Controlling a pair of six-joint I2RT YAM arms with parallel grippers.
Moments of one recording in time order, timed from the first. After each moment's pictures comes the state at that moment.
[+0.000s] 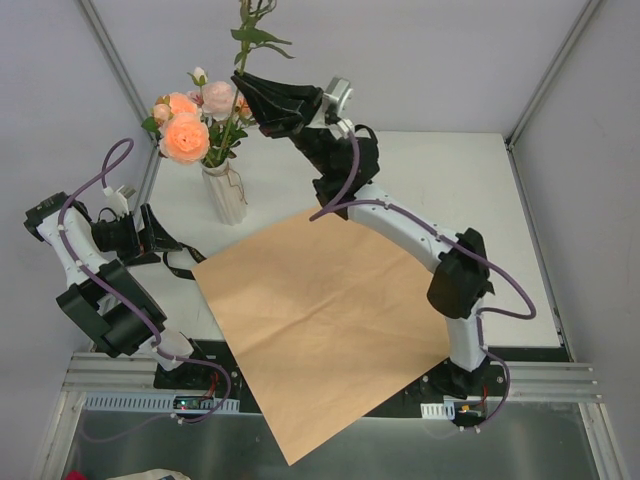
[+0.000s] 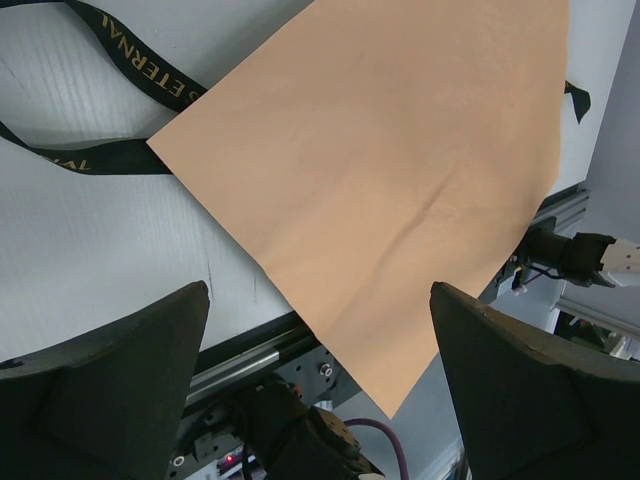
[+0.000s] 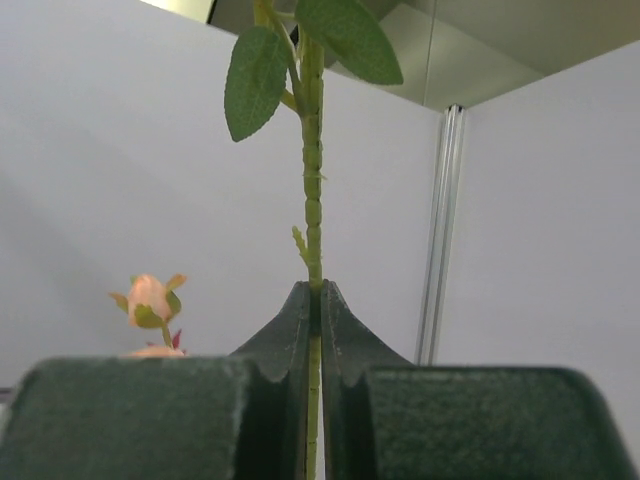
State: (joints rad) left arm 0.75 1.50 1.32 -1.44 0.86 0.56; right arm 0.89 1.96 1.91 1.08 -0.25 0.14
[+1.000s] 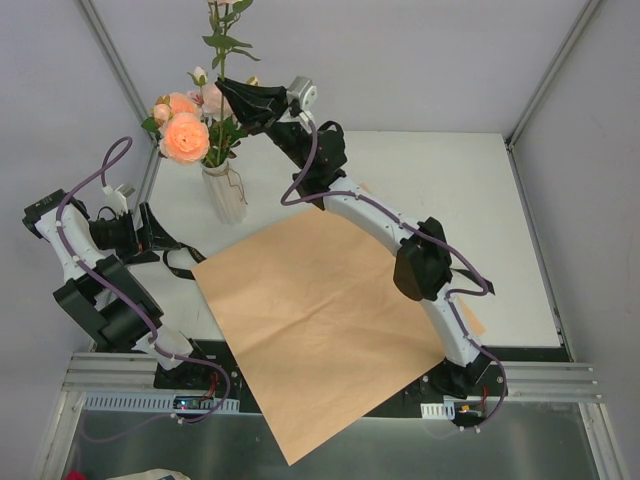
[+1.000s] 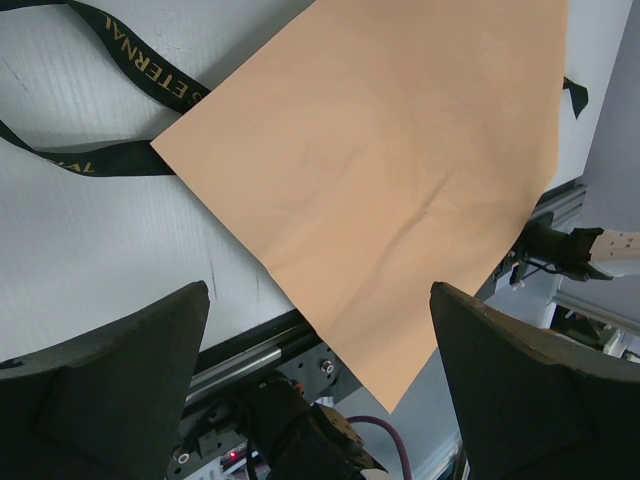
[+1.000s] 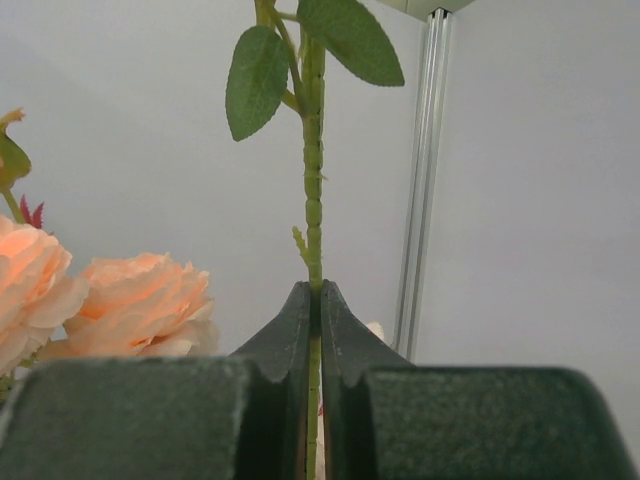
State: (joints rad) left arm 0.75 1.54 1.35 -1.46 0.85 0.58; right arm 0.86 2.28 2.21 0.98 -0.25 0.14
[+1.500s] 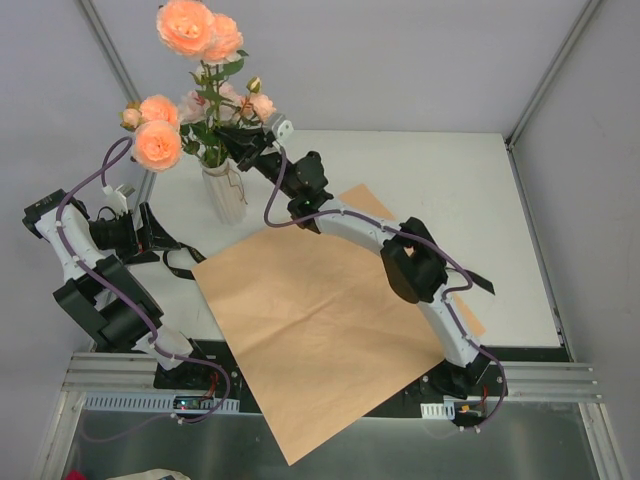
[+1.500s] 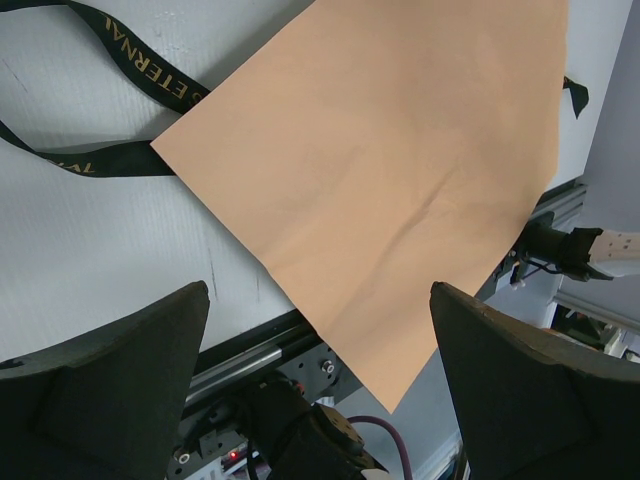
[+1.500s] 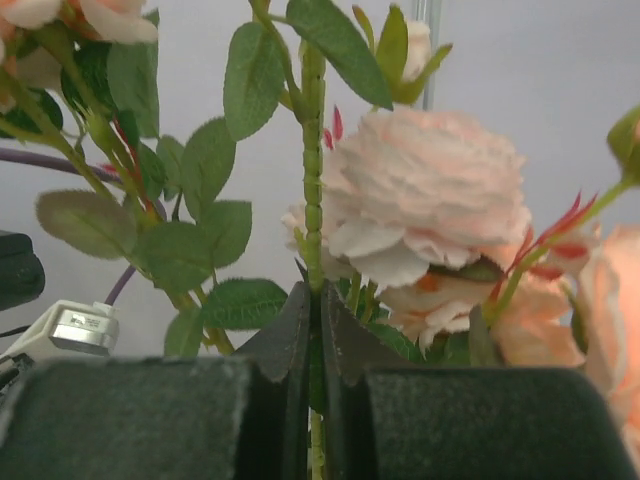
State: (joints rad) left arm 0.75 1.54 1.35 -1.46 0.85 0.58; right arm 0.90 2.30 1.96 1.00 -0.18 0.10
